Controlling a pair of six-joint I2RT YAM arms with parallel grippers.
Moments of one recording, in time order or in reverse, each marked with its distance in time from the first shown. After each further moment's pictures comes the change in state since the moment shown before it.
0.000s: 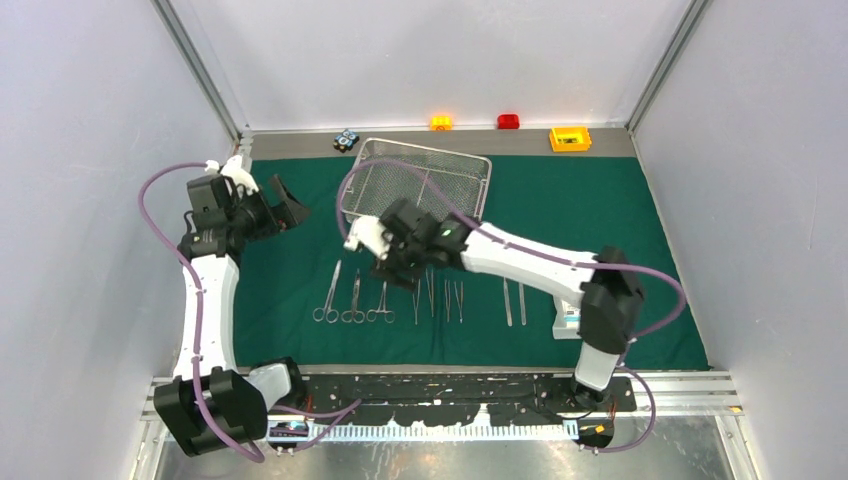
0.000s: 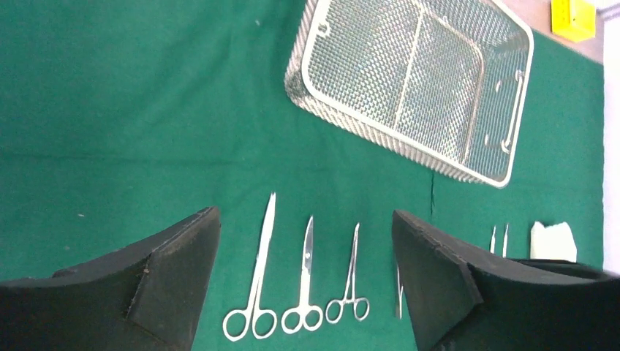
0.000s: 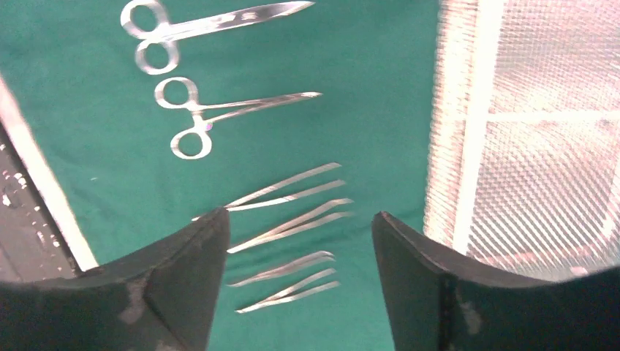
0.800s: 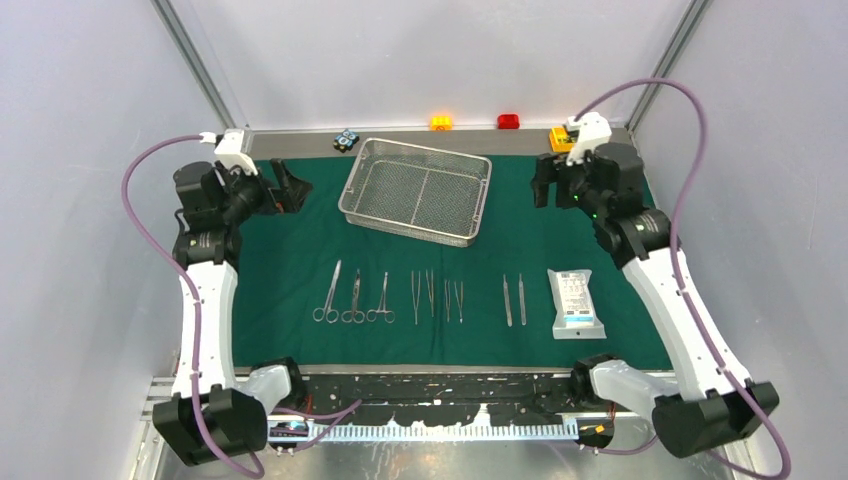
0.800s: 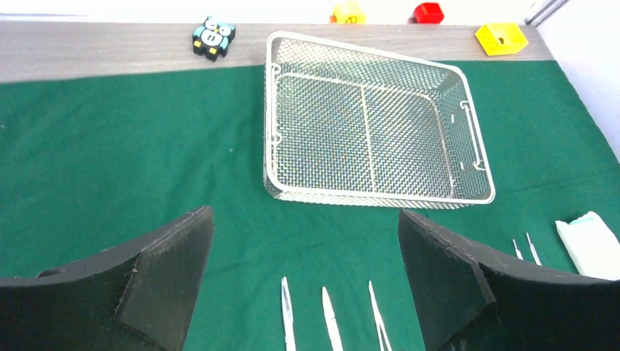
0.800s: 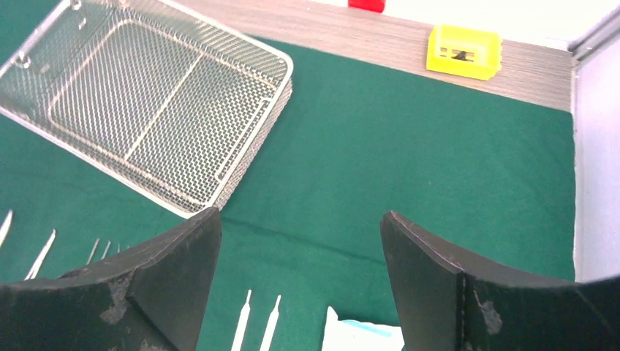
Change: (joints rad) left arm -0.027 -0.018 0.064 0.231 0.100 0.155; right arm -0.774 -0.696 -0.293 0.131 0.064 0.327
